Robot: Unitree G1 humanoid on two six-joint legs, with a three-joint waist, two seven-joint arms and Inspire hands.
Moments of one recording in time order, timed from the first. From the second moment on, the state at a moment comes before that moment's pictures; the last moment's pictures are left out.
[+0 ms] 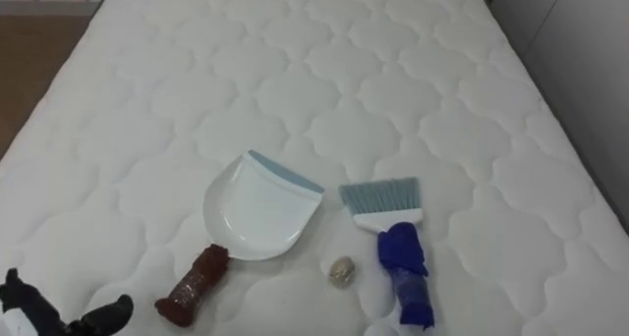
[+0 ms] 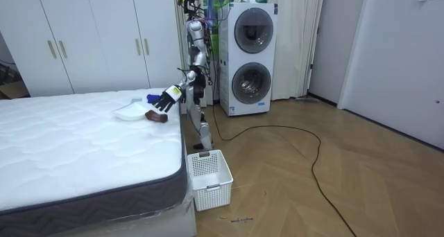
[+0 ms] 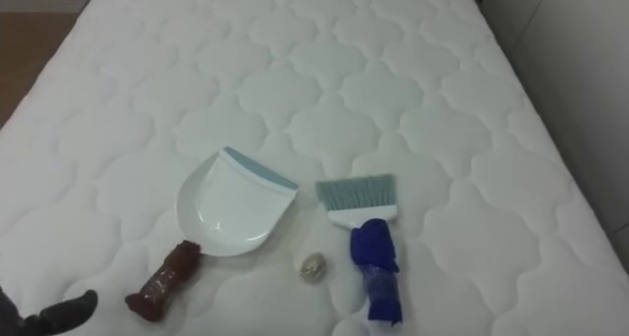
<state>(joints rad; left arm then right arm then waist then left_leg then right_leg) 0.16 0.15 0.20 0.69 0.19 -0.27 0.71 0.06 -0.19 -0.01 1.27 0.04 -0.05 0.02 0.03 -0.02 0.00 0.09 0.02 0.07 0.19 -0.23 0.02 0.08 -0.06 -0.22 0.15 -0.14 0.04</state>
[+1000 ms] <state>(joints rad) 0.12 0.20 -0.05 0.69 0.20 -0.29 0.59 0.02 -0.19 0.05 1.29 0.08 -0.09 0.03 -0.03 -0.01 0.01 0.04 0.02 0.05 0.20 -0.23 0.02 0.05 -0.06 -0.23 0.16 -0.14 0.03</state>
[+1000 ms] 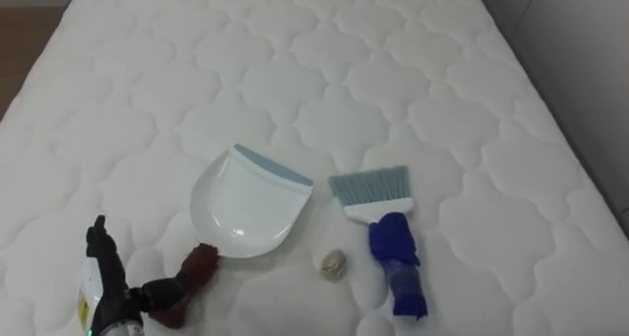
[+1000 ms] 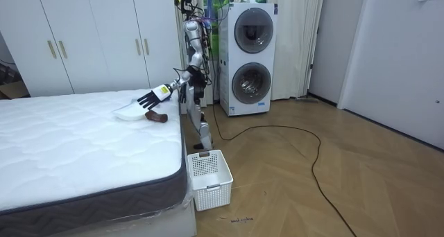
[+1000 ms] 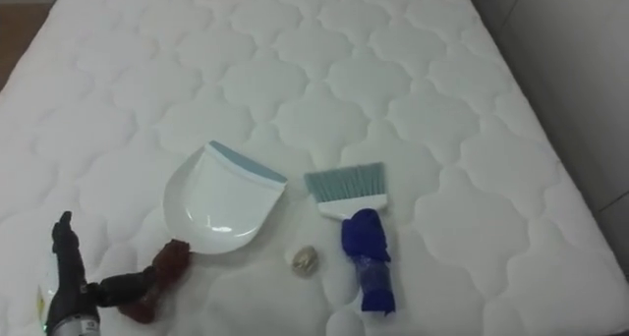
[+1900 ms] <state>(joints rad) -0.13 0.19 -0.12 0.99 0.23 -0.29 0.58 -0.11 -0.22 0.16 1.35 0.06 -0.12 -0.04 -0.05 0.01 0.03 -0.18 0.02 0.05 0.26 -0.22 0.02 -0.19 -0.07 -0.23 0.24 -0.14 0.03</state>
